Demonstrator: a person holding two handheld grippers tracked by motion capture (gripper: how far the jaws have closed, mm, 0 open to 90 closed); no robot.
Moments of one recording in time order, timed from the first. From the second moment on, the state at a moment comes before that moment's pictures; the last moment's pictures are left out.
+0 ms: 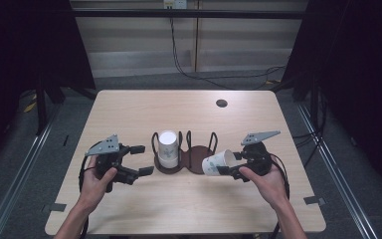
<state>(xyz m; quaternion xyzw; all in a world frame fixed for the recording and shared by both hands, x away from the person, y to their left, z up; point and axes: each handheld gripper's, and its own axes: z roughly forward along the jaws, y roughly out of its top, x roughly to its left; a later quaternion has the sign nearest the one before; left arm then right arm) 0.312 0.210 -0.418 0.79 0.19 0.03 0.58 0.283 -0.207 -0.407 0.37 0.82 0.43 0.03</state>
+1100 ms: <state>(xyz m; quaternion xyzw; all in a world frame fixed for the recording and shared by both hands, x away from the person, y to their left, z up) 0.314 0.217 -0.421 0.81 0.19 0.05 0.55 0.315 -0.252 -0.393 0.44 0.83 0.33 0.07</state>
